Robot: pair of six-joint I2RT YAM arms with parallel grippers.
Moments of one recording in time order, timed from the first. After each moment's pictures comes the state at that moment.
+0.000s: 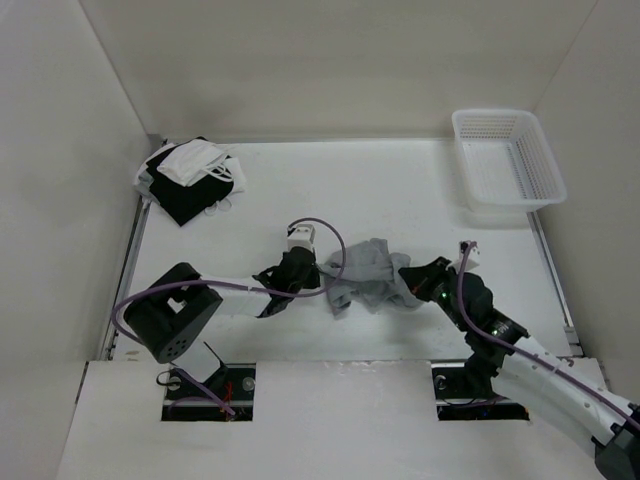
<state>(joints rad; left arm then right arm) -0.79 1.56 0.52 0.41 -0.33 -0.56 0.68 0.56 0.24 0.03 0.25 0.93</state>
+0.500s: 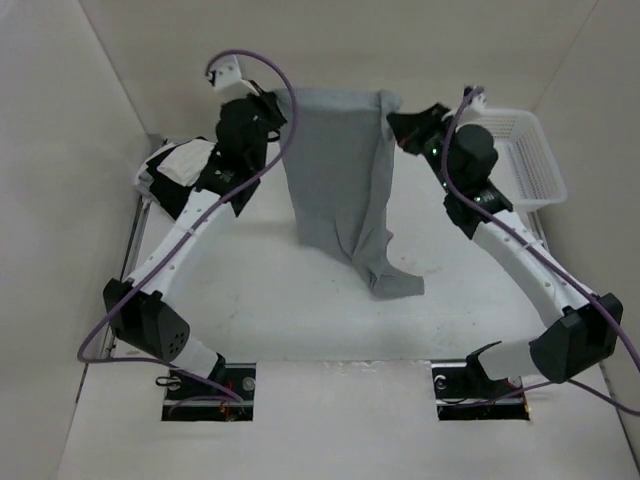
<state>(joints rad) -0.48 1.53 1.48 0.06 -0.41 -0.47 0.42 1.36 1.22 0.22 0.07 0.72</state>
